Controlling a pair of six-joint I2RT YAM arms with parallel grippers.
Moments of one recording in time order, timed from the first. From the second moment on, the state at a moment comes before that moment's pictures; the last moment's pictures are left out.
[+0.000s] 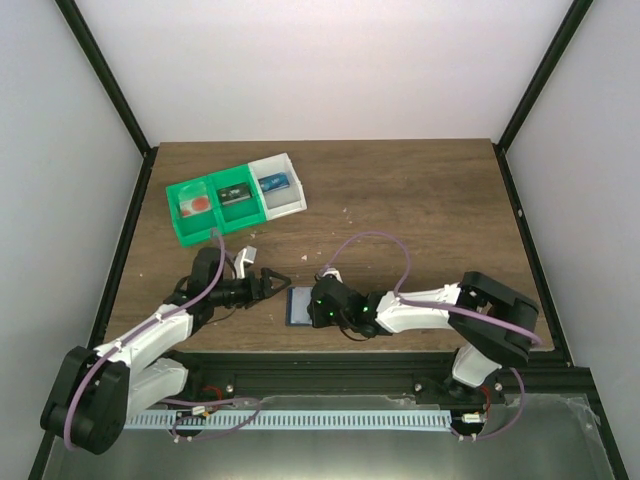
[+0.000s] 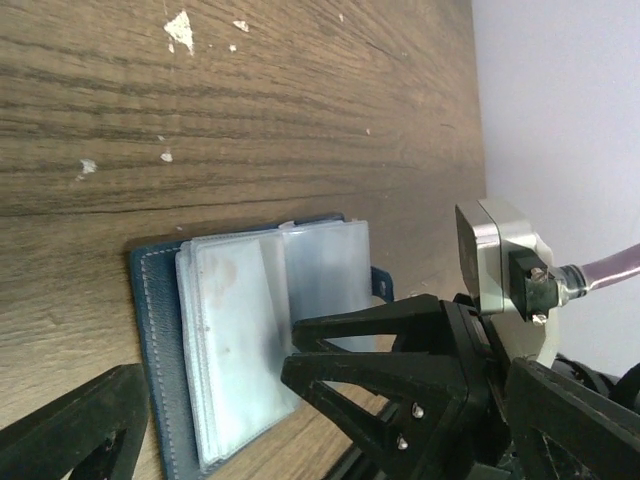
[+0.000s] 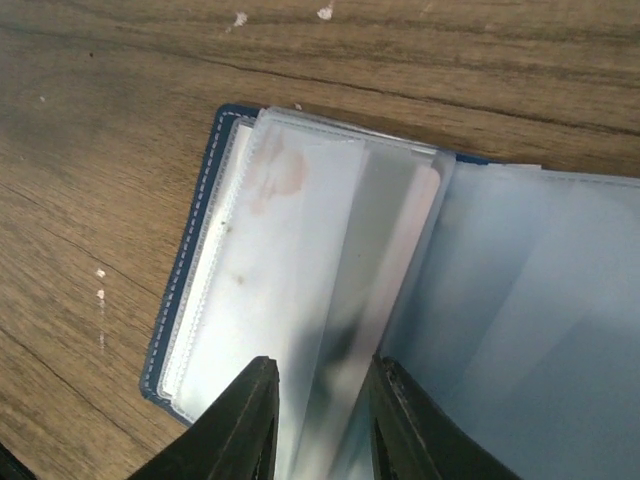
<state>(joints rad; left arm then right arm) -0.37 1.05 0.33 0.06 0.71 -0.78 1.10 1.59 0.69 0.03 0.11 0.84</state>
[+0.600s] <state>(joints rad) -0.37 1.12 0.32 0.09 0.66 -0.76 1.10 1.61 0.68 0.06 0.10 0.85</state>
